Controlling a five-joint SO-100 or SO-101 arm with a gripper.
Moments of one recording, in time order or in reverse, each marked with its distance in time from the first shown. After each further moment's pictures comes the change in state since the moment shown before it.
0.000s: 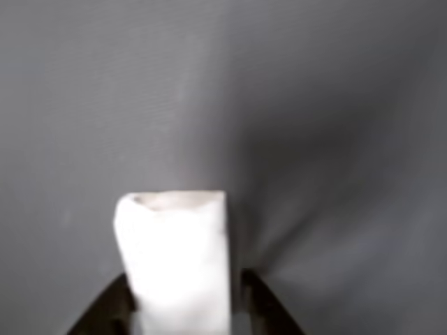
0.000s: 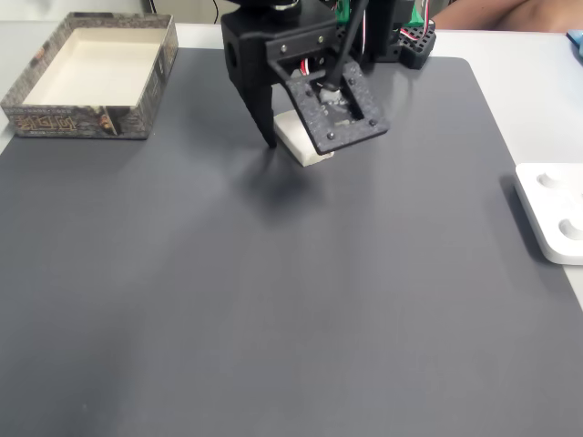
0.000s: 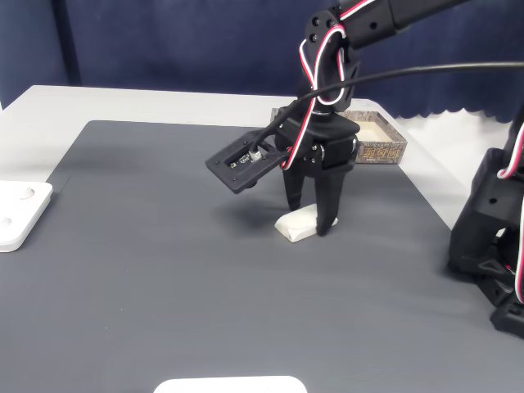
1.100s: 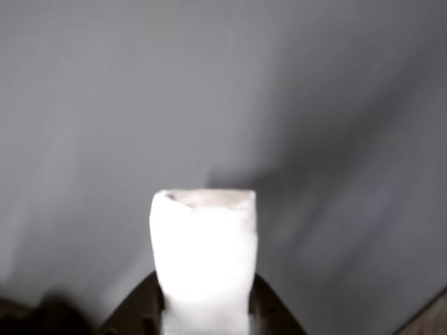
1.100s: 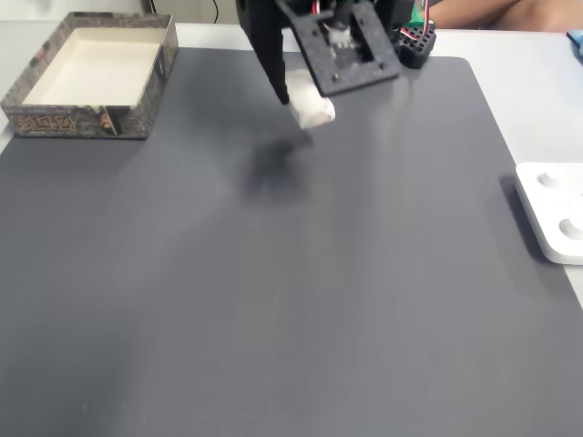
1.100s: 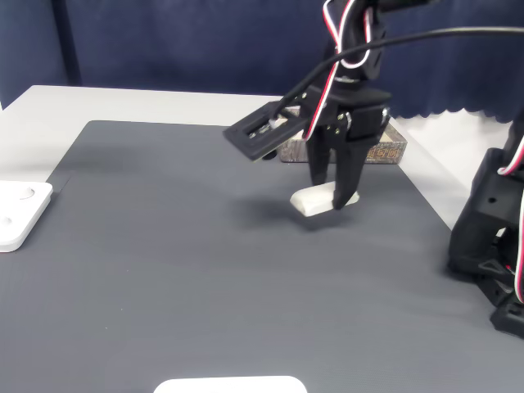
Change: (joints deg) arm 3.2 14.1 -1.3 17.8 -4.3
